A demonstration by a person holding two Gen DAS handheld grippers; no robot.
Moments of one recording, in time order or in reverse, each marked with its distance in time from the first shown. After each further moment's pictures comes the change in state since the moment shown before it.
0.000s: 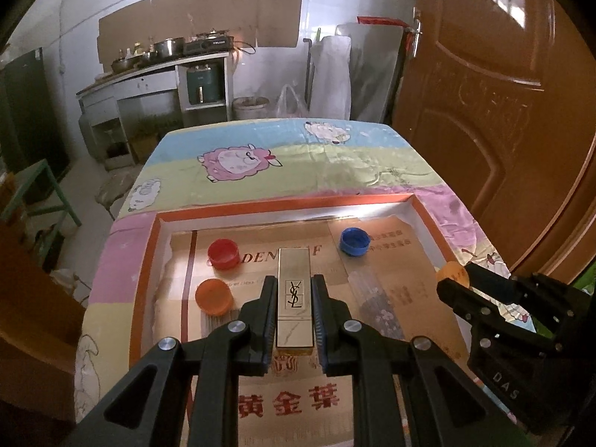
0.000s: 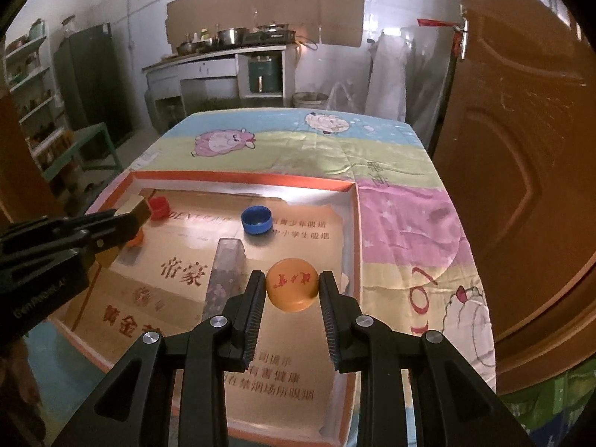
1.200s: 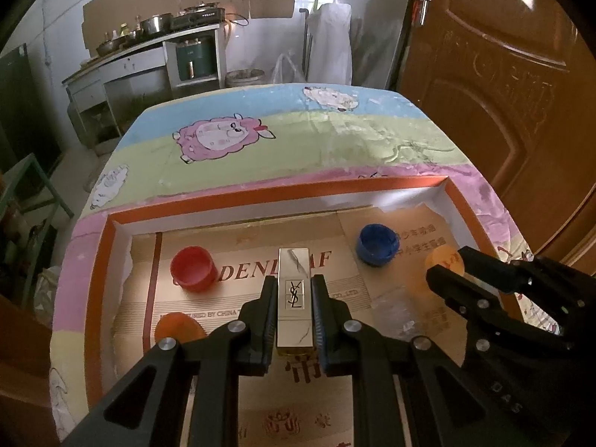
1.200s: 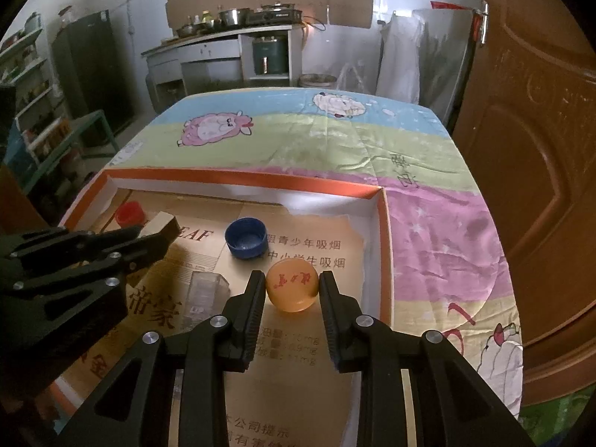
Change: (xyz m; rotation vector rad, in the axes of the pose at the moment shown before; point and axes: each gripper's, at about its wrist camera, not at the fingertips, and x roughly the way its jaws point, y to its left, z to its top) left arm 0.070 -0.001 0.014 0.019 0.117 0.003; right arm 0.064 -0.002 0.026 -0.004 0.075 0.032
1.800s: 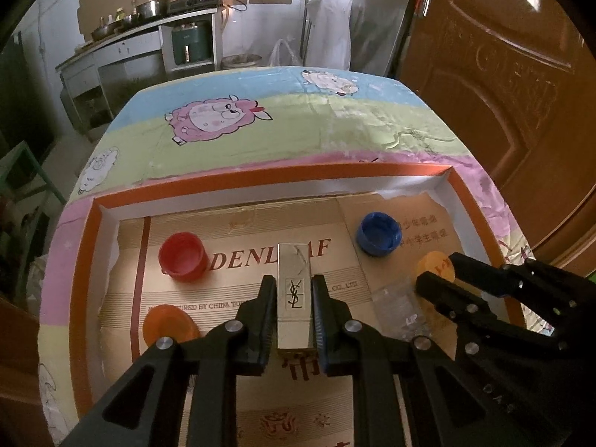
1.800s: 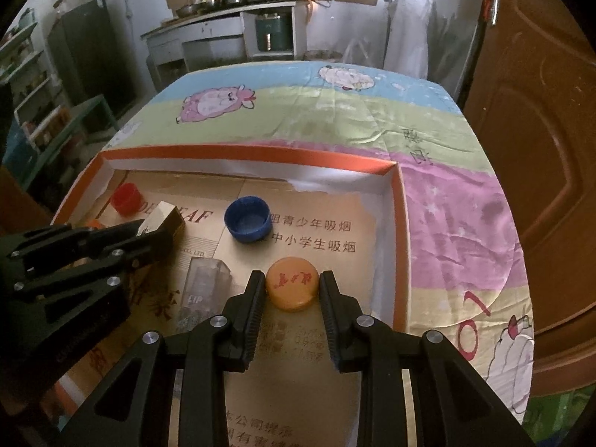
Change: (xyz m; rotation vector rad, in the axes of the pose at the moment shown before) left arm 0.011 0.005 0.000 -0.020 0.054 -0.038; right arm 0.020 0.000 0.003 0.004 0.099 0.024
